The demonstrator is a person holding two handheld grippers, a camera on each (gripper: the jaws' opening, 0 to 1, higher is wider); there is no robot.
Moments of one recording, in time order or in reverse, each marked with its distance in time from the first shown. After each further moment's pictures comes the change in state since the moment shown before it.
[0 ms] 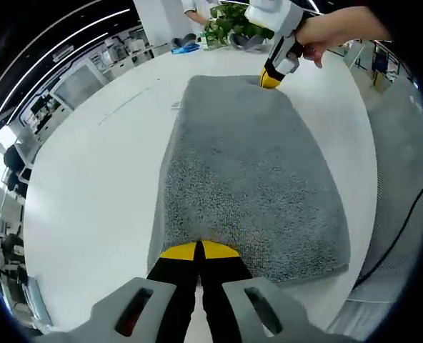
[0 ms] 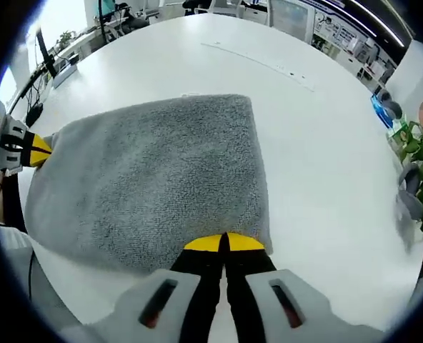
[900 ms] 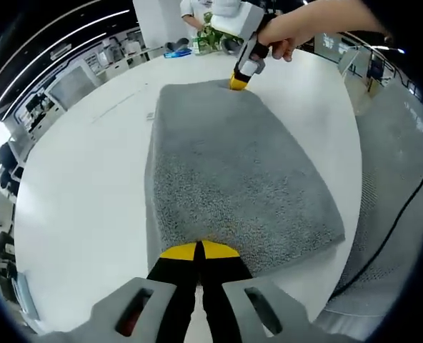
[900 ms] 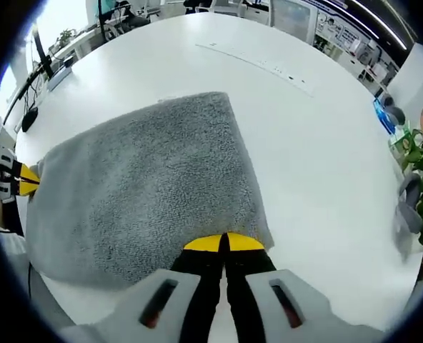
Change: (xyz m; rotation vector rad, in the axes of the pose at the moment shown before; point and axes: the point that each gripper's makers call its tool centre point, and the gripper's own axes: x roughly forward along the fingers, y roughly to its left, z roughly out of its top) left arm -0.005 -0.034 0.006 -0.015 -0.027 -0.055; right arm 0.012 -0.018 0.019 -0.007 0.007 0.001
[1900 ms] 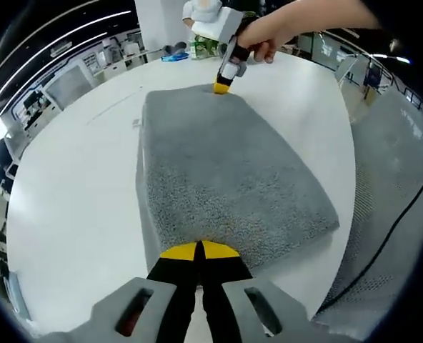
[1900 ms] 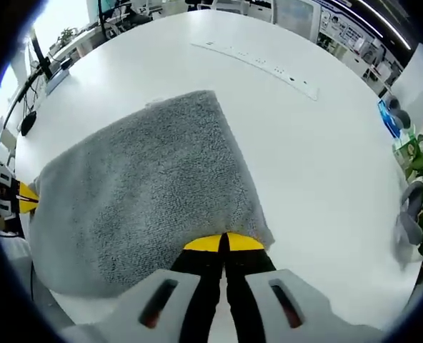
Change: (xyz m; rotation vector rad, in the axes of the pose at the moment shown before) left arm 0.005 -0.012 0.009 -0.010 -0.032 -0.029; right arm 0.007 -0.011 0.015 -0.007 0.024 0.022
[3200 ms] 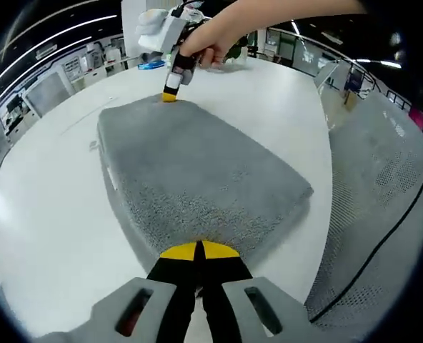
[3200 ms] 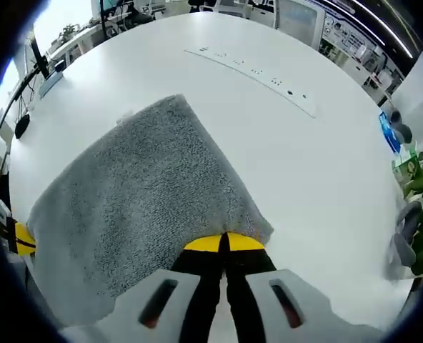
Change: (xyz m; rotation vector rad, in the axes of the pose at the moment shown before) left arm 0.013 -0.048 0.025 0.004 -0.052 -0.149; right arm 0.015 -0.020 0.031 -0.042 -0.022 -0.025
